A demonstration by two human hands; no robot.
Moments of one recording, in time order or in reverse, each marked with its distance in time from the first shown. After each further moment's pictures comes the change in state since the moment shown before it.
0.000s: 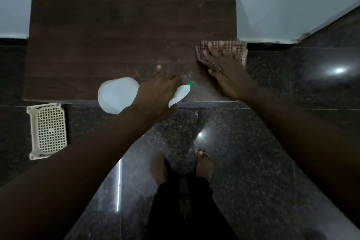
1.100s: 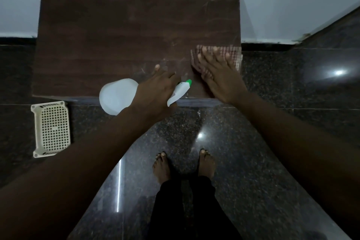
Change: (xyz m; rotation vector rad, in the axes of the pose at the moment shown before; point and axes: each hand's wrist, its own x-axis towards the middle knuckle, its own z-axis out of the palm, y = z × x) left_hand -0.019 -0.010 -0.002 -0.070 0.043 -0.018; right_hand -0.009 -0.038 0.016 -0.166 -0.033 0.016
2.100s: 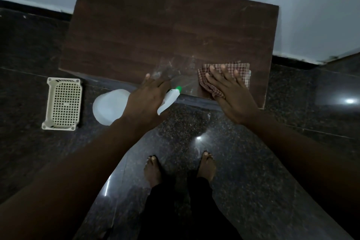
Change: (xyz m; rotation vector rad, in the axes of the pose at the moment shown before) left_hand -0.073 -0.030 -0.010 -0.008 0.094 -0.187; right_hand -0.010 -0.027 0.018 0.009 -0.060 -0.218
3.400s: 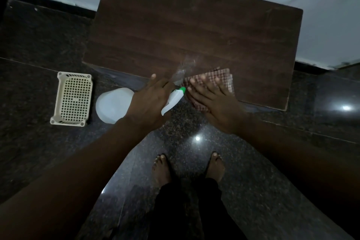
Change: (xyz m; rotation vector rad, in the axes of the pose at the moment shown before) left_hand -0.034 -0.057 -0.001 -0.003 0.000 -0.032; right_hand 0.027 -0.081 0.034 -0.227 -0.083 -0.273
